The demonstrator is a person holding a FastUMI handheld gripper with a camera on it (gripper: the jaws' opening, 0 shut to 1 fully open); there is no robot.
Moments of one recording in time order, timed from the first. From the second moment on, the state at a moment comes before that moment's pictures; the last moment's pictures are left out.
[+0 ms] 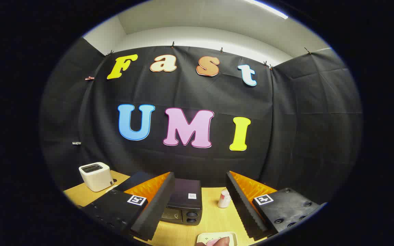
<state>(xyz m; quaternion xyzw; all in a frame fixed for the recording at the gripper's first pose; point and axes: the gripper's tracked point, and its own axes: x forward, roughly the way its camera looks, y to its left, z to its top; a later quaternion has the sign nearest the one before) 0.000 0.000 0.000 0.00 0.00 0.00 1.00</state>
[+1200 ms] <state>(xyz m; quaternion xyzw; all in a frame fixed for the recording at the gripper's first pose) 0.002 0.041 -0.014 0.00 0.02 0.03 1.00</state>
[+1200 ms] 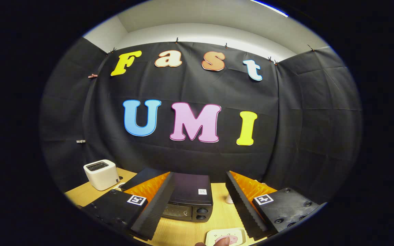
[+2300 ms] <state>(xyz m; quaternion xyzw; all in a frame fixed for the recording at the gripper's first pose) 0.071 0.182 -0.172 0.03 0.16 0.06 0.98</state>
